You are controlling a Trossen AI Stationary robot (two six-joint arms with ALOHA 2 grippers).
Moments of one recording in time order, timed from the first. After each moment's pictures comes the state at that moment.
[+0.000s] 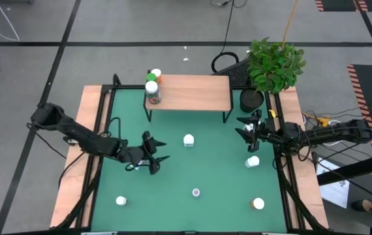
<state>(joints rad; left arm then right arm) -0.34 1.32 0.49 0.32 -0.53 -0.24 0.01 0.60 0.02 0.91 0.23 0.03</state>
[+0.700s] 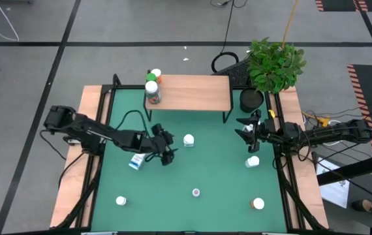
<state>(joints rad) -0.15 1.50 0.77 -0.09 -0.39 -0.31 0.01 0.60 0.02 0.90 0.20 0.03</state>
